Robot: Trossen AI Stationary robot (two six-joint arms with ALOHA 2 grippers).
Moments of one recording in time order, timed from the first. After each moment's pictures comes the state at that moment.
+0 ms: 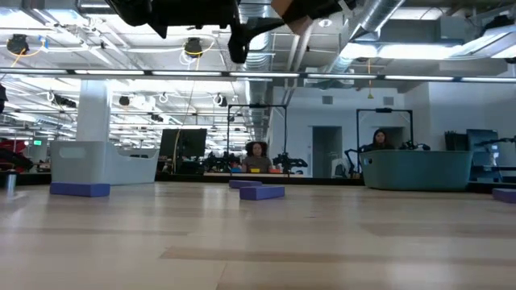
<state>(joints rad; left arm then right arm) 0.16 1.46 0.91 0.54 0.31 -0.56 0.29 1.49 1.24 -0.35 0.83 0.11</state>
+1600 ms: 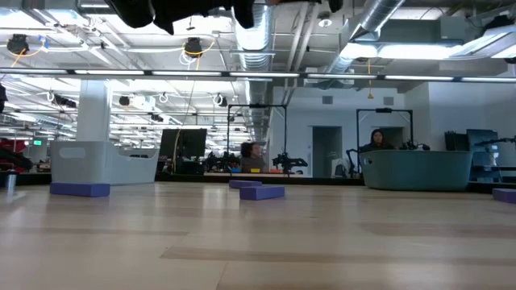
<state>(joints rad) 0.19 1.46 0.91 0.78 0.44 -0.05 0.25 1.49 1.24 -0.01 0.69 0.30</state>
